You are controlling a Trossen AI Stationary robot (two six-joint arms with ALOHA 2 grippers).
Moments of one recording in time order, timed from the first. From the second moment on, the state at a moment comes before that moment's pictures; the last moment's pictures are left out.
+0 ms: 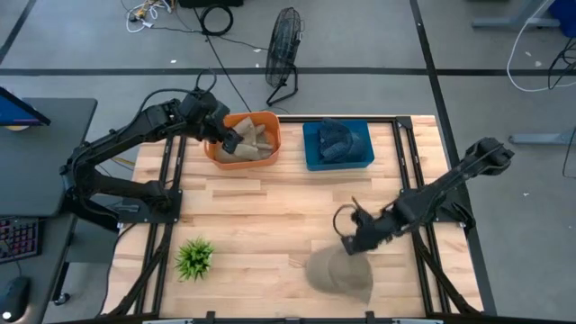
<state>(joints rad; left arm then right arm) 0.48 1.18 1.28 -0.86 0.06 -0.44 0.53 1.30 0.76 -0.49 -0.06 1.74</state>
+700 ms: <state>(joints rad) 0.21 1.18 1.28 -0.65 -0.03 -0.49 -0.14 1.17 1.16 -0.46 -0.15 0.74</state>
